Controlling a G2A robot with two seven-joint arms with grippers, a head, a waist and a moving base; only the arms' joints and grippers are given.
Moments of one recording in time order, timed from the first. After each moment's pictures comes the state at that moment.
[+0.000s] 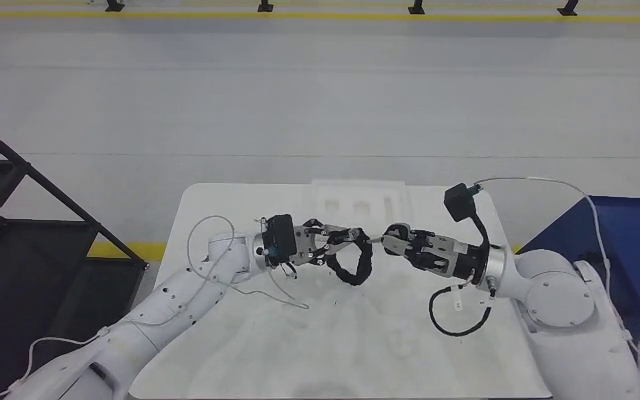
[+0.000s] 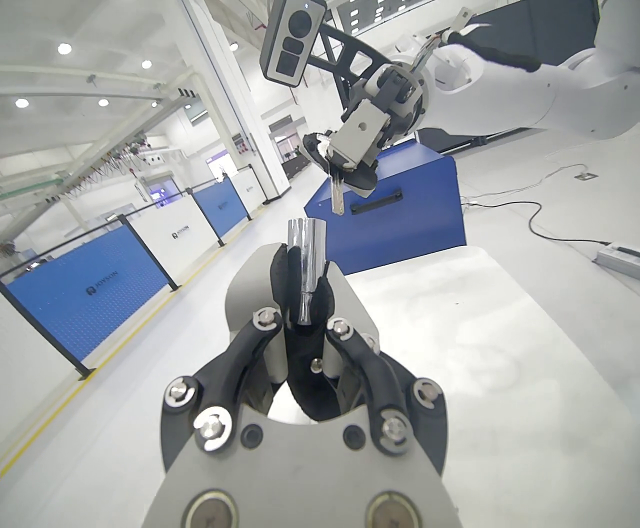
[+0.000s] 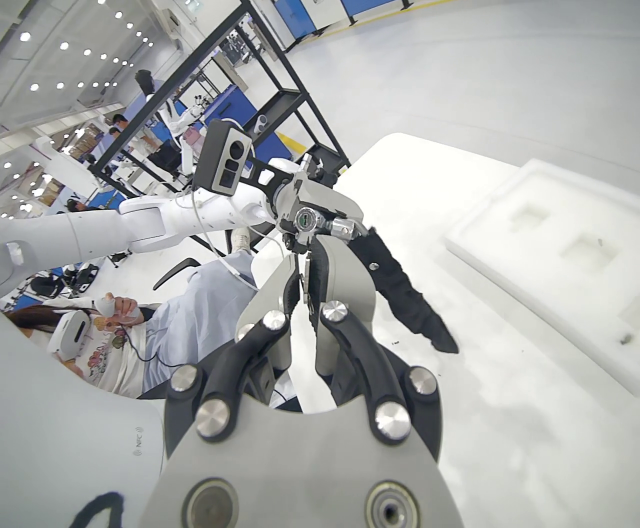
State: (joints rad) left arm 0.78 -1.05 -0.58 -1.23 1.46 -0.52 0.94; right arm -1.31 -1.05 1.45 -1.97 -0.11 -0.36 0.97
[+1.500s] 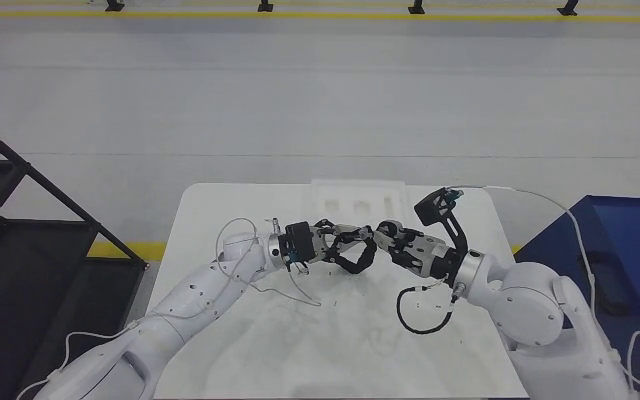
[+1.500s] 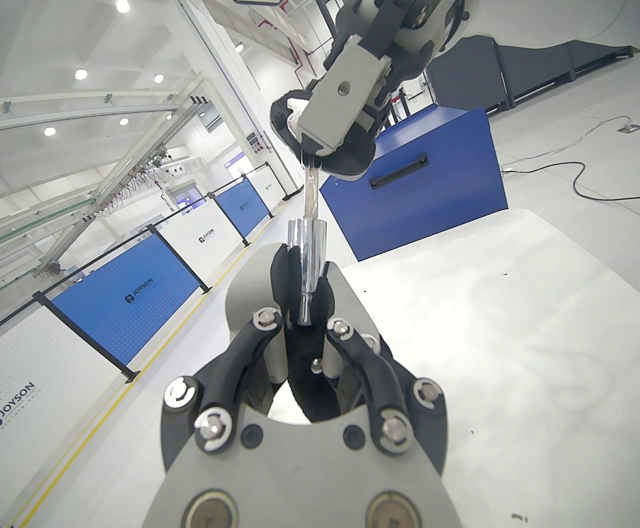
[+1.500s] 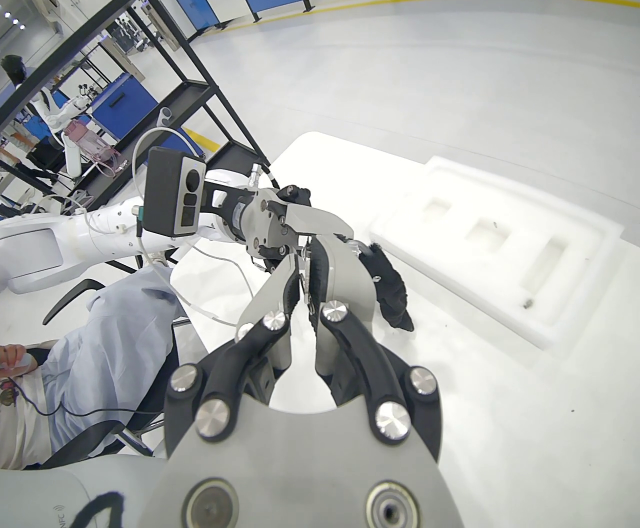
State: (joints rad) left arm 0.77 -1.18 -0.59 -1.06 1.61 -0.43 0.99; right arm -1.32 -1.04 1.34 -2.09 -0.47 -0.14 0.83
